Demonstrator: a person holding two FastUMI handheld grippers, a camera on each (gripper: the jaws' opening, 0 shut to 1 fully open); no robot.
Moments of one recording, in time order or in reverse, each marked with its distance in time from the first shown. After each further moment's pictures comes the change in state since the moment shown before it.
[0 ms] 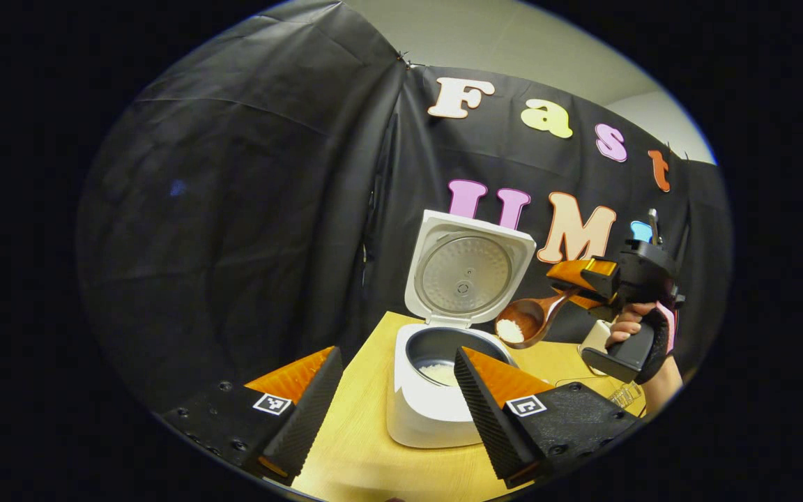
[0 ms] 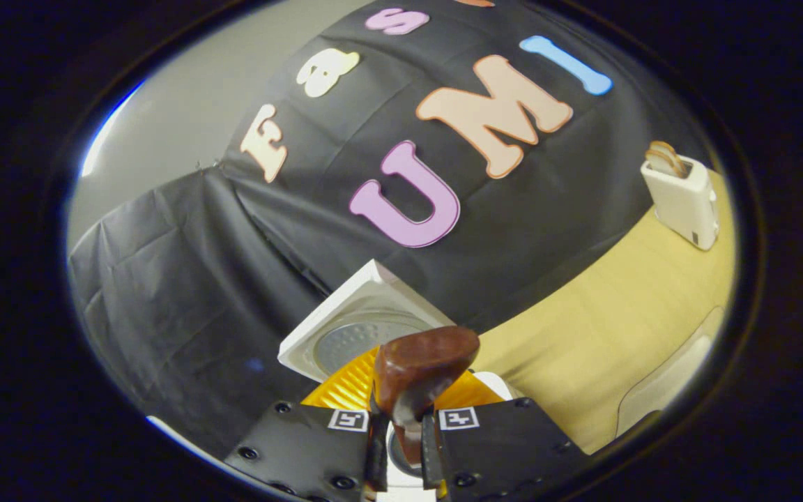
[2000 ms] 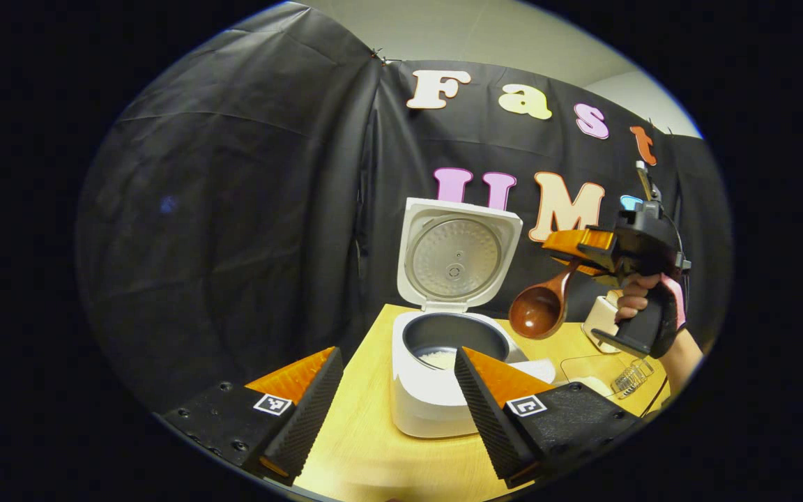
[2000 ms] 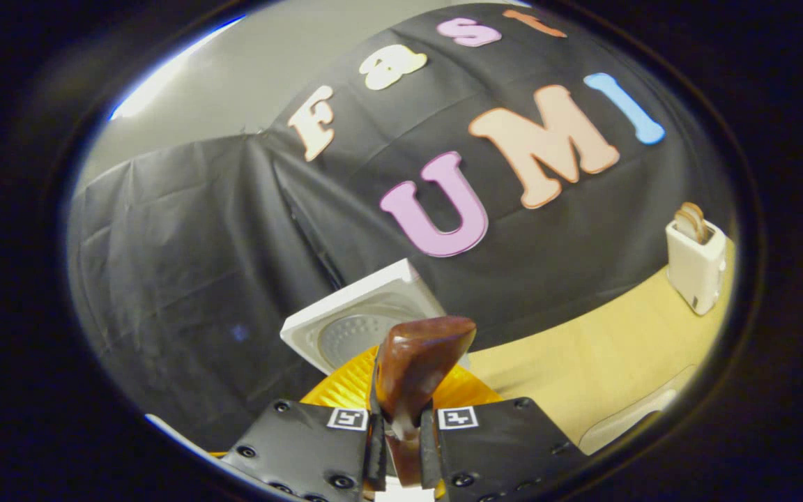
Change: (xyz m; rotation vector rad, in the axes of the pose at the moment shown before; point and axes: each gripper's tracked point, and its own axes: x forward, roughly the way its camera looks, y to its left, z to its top) left arm 0.000 -0.021 -0.018 0.095 0.027 -0.038; right arm -0.041 -0.005 0.038 -0.087 -0.069 0.034
